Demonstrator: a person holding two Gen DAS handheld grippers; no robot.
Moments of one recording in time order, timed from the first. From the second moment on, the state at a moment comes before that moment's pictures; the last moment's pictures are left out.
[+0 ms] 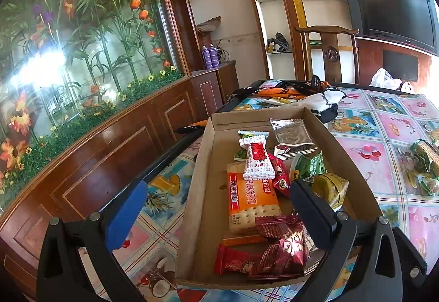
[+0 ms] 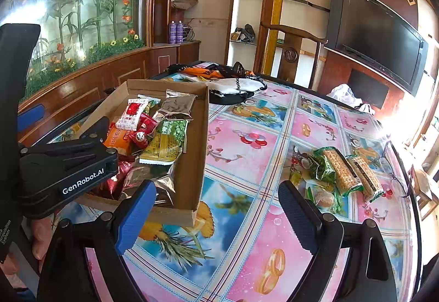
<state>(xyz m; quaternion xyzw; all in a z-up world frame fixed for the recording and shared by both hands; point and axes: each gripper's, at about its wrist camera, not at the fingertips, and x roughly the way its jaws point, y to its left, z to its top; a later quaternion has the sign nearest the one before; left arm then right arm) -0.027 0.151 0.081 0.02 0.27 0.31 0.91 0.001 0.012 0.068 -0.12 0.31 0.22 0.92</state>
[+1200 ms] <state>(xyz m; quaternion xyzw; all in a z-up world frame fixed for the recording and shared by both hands) -0.028 0.152 0.084 0.03 0.27 0.31 0.91 0.001 0.012 0.068 -0.12 0.31 0.22 0.92</state>
